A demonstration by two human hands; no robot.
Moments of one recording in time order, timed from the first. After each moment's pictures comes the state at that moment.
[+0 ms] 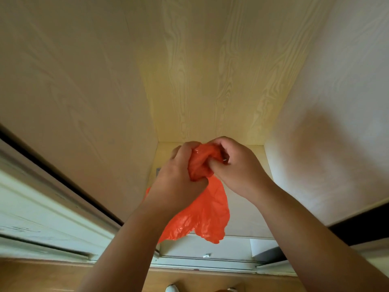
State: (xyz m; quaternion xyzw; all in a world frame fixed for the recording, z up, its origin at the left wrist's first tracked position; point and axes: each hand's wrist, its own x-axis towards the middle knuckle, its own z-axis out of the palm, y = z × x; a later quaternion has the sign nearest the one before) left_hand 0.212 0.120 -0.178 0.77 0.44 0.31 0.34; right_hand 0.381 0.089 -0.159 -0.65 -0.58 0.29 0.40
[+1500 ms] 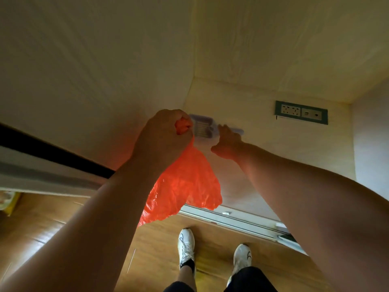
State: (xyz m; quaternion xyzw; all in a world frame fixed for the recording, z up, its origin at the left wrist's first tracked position) left_hand 0.118 0.247 -0.353 0.71 0.62 0.21 0.24; right_hand 0.312 0.286 -0.486 -0.70 -0.63 0.33 -0.04
